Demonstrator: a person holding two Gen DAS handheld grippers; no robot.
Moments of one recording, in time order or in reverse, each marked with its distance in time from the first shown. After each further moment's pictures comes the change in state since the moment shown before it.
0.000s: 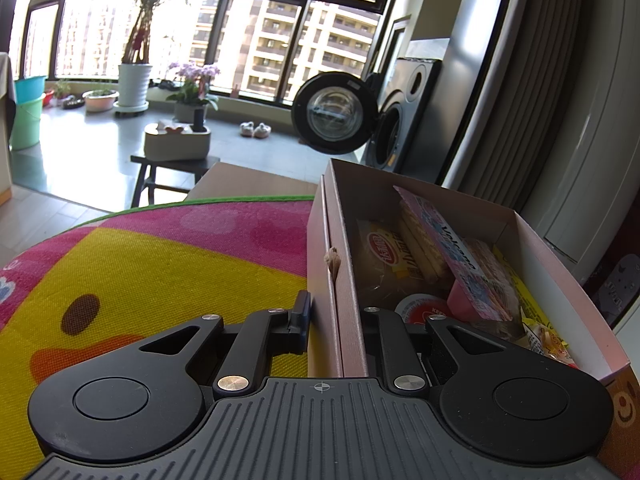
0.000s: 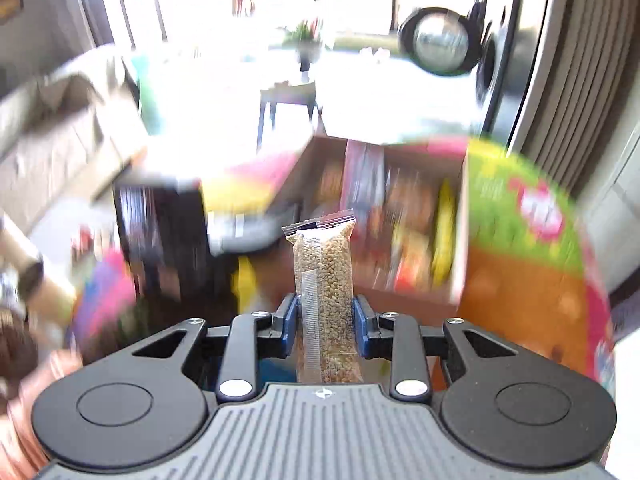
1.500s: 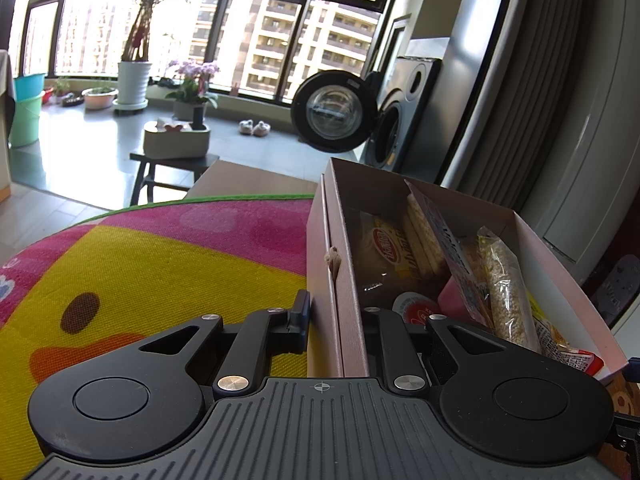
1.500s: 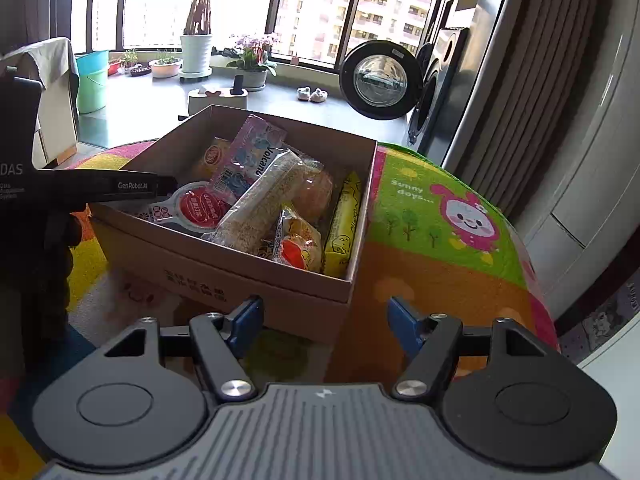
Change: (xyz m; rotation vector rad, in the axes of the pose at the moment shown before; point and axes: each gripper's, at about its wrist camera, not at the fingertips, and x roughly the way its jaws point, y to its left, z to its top) left arm 0.002 -0.001 -0.001 0.001 0.006 0.001; right arm 0.075 -0.050 -0.074 -0.100 -0.080 -0.185
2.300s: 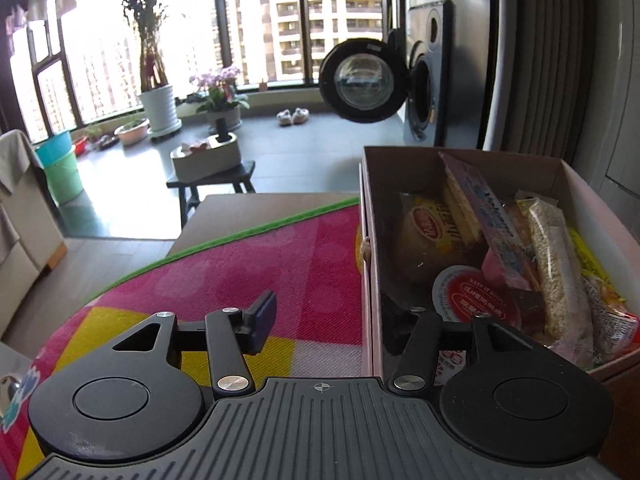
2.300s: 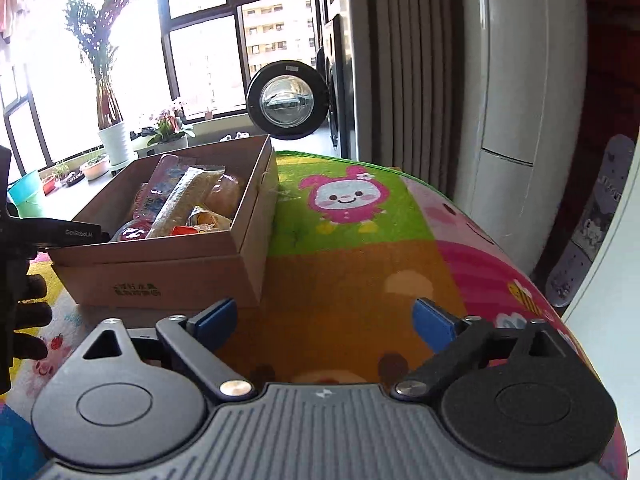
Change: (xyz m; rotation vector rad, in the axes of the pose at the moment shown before) left arm 0.041 -0.092 0.034 0.212 0.057 0.246; right arm -0.008 -0.116 -0.057 0.406 -0.116 -0.083
